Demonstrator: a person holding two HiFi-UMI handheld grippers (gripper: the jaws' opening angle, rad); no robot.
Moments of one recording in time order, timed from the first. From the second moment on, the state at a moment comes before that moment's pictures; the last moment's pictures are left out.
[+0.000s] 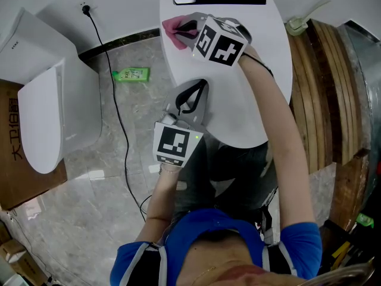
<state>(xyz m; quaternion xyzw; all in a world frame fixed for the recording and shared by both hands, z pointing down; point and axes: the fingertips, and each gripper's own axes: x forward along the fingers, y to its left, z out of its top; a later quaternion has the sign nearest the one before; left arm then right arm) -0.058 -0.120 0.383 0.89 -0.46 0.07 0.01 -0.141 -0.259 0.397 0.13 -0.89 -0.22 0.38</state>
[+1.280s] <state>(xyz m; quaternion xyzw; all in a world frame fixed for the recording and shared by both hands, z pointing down) -0.059 -0.119 0.383 0.88 -0.47 0.07 0.01 -0.159 -0.228 0.401 0.10 -0.89 -0.24 0.37</state>
